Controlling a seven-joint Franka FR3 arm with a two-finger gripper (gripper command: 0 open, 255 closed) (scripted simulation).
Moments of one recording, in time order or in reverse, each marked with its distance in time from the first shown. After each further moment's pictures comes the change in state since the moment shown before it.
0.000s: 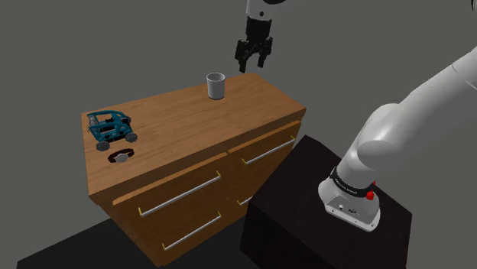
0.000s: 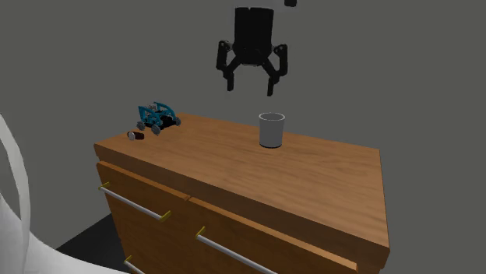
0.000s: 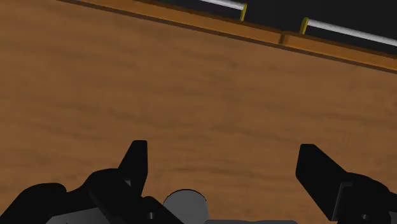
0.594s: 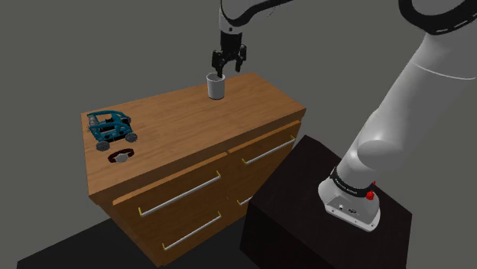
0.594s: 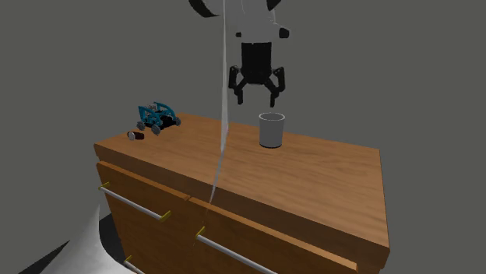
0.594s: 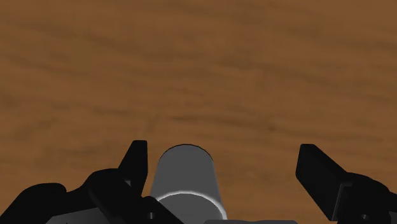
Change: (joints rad) arm -0.001 0.335 0.024 0.209 -0.069 0.147 0.057
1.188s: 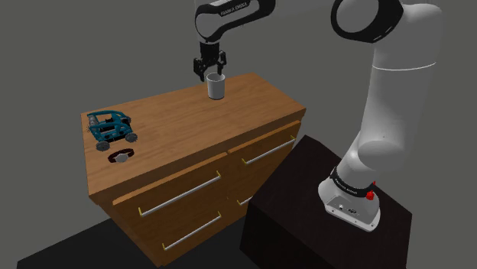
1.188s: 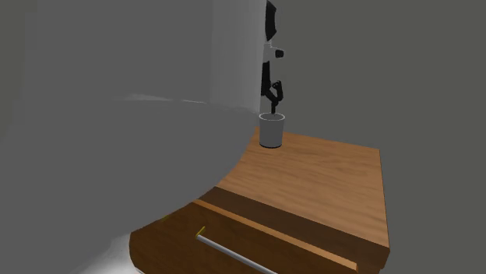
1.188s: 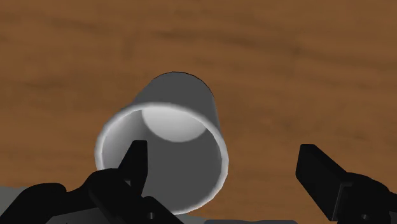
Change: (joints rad) arm 0.022 0.346 -0.002 0.324 -0.082 0.038 0.067
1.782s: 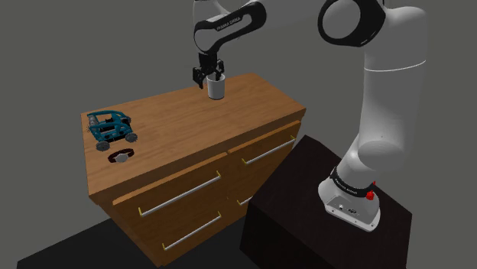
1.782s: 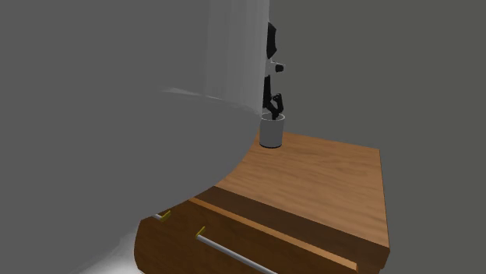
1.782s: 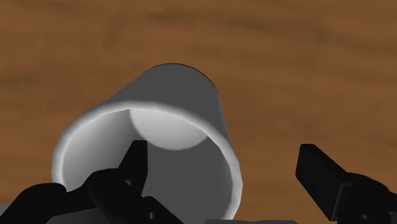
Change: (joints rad) arm 0.000 0.082 -0.006 0.011 -0.012 0.073 0.008
